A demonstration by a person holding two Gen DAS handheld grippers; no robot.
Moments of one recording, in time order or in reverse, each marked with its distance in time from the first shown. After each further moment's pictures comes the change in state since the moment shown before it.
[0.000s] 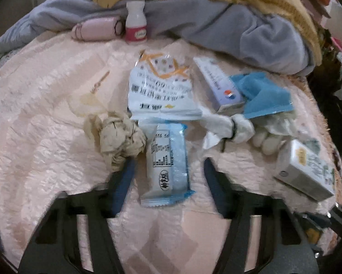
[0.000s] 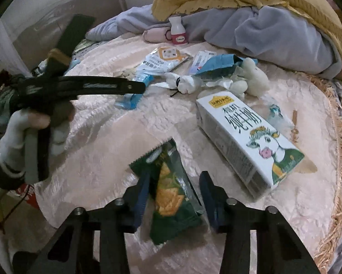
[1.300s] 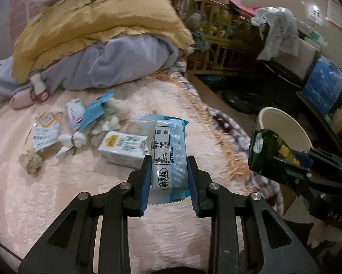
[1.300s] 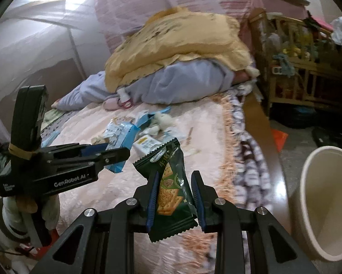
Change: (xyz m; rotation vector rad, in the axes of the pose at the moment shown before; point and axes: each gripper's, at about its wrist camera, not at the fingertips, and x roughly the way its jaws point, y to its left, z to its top) left arm -0.136 -0.201 -0.065 0.376 -0.139 -0.264; right arm -0.183 -0.053 -0.080 0.311 -0.340 -0.164
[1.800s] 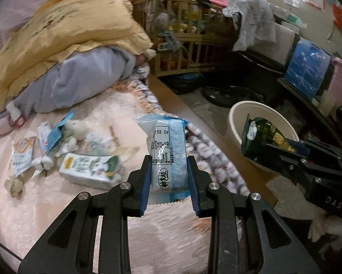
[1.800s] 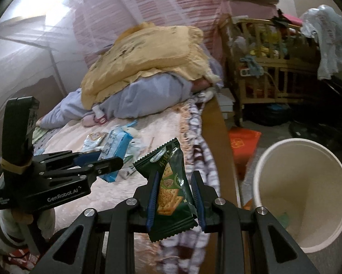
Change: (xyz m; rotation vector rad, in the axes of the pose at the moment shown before) left arm 0.013 -0.075 0.017 0.131 -0.005 -0.069; right arm -0.047 -0.059 -0.007 0.093 -0.063 -0.114
